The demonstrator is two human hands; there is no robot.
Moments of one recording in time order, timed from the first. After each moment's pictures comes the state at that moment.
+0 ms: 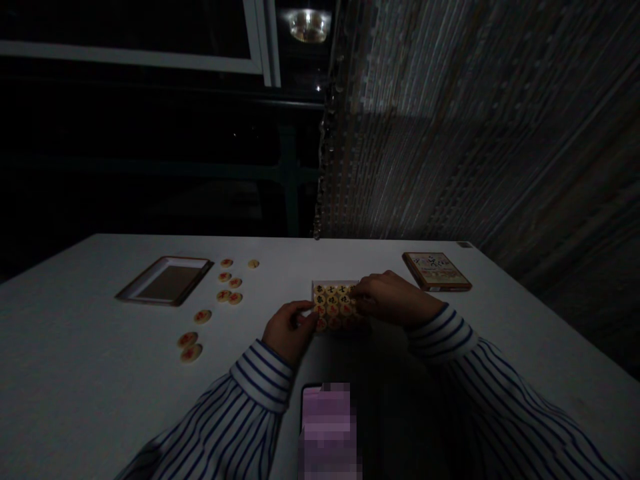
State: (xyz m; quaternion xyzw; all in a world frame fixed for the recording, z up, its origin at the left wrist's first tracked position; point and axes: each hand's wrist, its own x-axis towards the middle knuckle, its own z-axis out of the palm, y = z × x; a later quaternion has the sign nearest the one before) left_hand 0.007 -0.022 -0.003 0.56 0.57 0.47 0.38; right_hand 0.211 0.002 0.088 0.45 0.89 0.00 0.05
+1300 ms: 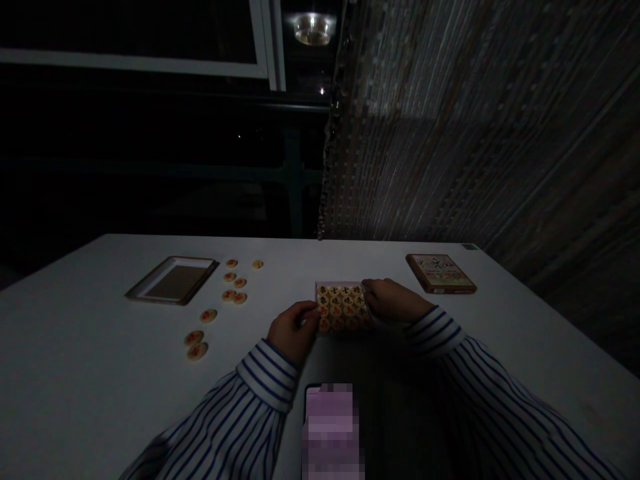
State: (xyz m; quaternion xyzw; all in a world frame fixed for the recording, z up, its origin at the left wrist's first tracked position) left_hand 0.003 -0.019 -0.005 0.61 0.57 0.42 0.36; right_hand 0.216 0.020 0.055 0.58 0.81 -0.09 0.04
